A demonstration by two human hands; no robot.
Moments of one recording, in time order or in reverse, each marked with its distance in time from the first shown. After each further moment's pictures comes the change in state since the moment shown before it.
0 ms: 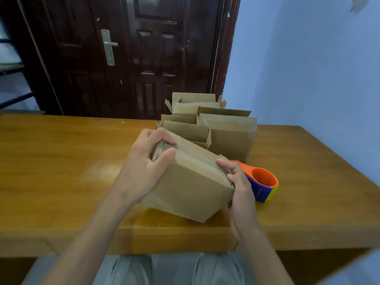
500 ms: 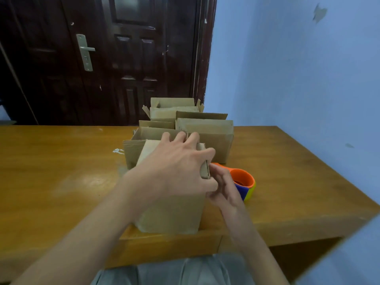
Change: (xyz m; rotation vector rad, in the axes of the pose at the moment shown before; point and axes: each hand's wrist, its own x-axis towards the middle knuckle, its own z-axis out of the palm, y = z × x) left_hand 0.040 0.081 0.059 0.942 -0.532 0.298; right_hand -0.009 -0.006 -0.046 -0.065 -0.320 -0.138
